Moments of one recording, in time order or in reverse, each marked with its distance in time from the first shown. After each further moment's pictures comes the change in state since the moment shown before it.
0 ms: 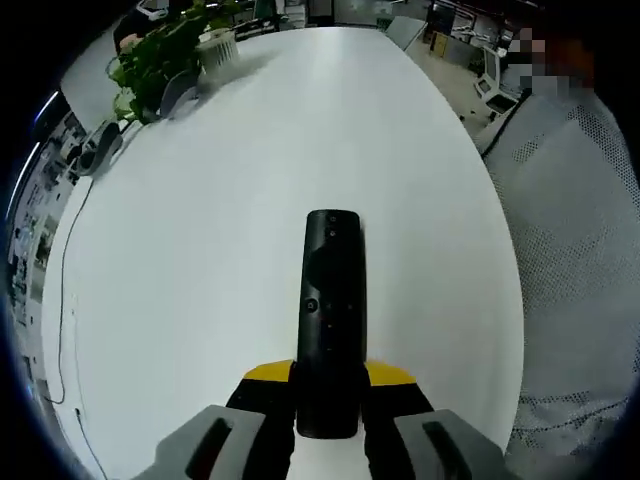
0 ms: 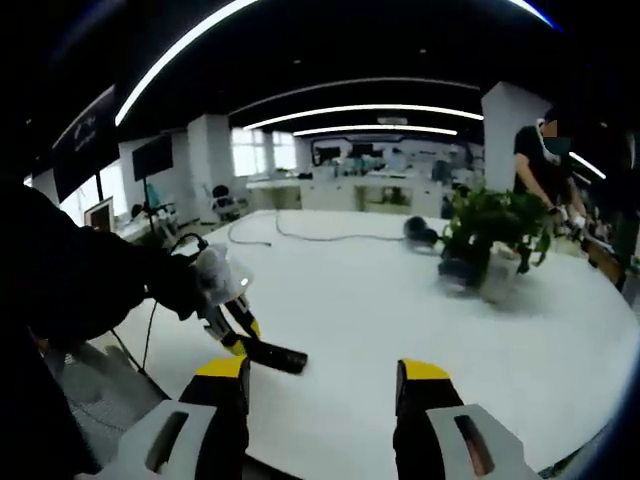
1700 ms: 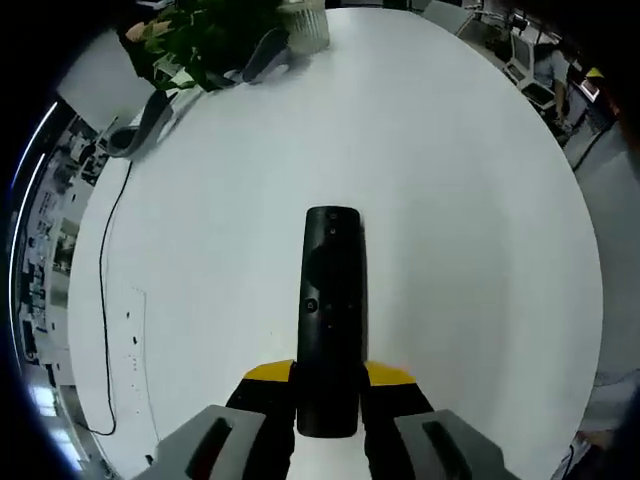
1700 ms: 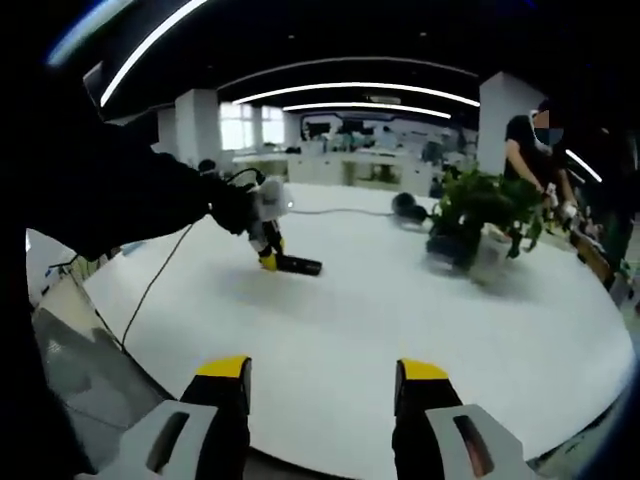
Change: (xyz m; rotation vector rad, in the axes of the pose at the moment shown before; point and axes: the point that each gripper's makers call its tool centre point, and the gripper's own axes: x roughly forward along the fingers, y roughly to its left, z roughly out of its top) left arm -0.002 0.190 0.007 0.008 0.076 0.100; right arm 0.010 -0.011 -0.024 -0.015 0.127 -0.071
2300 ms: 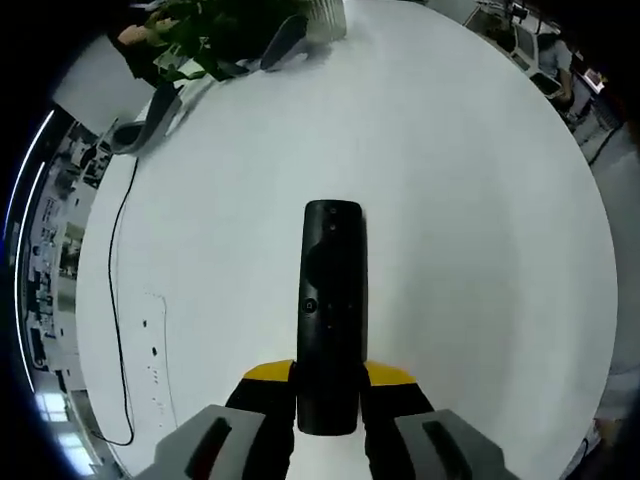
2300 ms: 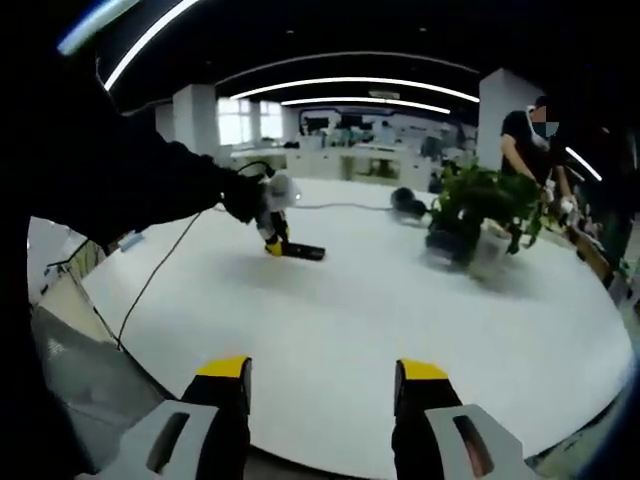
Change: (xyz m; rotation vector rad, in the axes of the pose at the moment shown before) left arm 0.009 0.031 0.001 0.028 0.032 0.032; right arm 0.002 -0.003 -0.001 0.002 0.018 -0.005
